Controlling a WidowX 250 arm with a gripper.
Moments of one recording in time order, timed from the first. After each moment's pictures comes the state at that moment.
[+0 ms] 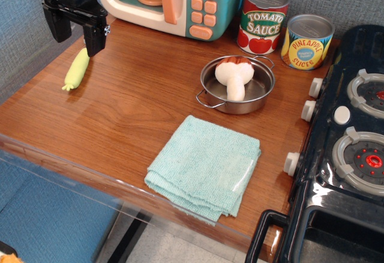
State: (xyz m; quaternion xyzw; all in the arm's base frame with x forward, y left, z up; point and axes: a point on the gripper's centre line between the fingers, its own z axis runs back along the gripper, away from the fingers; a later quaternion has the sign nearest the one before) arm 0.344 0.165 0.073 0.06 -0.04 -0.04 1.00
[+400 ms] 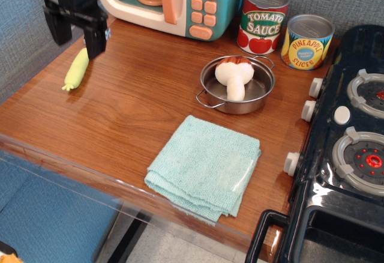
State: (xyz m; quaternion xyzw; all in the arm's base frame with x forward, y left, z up) arm 0.340 0.162 0.058 0.05 -0.03 -0.04 1.00
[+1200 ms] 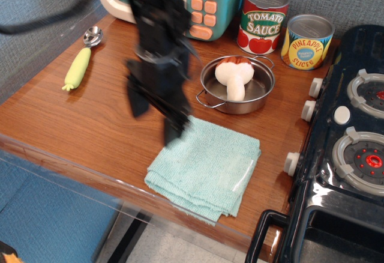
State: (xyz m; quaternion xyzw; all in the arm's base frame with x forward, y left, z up) arm 0.273 -0.013 0.048 0.05 -0.04 -0.22 0.97
